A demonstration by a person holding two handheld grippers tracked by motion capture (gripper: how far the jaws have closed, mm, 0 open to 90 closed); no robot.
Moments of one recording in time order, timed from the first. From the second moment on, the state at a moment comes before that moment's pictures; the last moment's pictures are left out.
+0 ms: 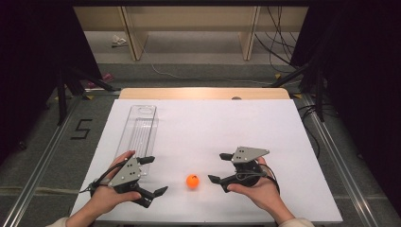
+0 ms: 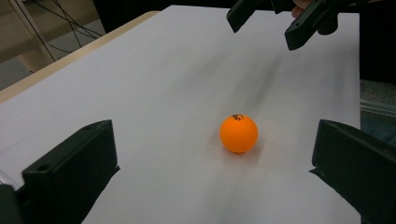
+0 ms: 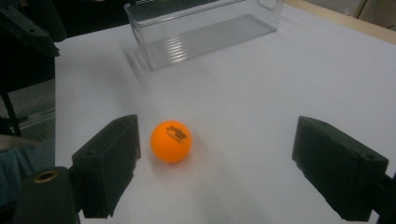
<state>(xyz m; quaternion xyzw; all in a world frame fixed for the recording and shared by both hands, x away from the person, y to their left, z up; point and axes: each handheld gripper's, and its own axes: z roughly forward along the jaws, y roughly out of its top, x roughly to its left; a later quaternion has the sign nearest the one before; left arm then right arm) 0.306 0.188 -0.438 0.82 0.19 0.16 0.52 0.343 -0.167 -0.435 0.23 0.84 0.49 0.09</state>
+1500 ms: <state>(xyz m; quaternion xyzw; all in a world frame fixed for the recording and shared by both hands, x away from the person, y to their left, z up) 0.305 0.188 -0.437 0.82 0.19 0.16 0.52 0.355 -0.115 -0.459 0.19 0.87 0.45 0.05</state>
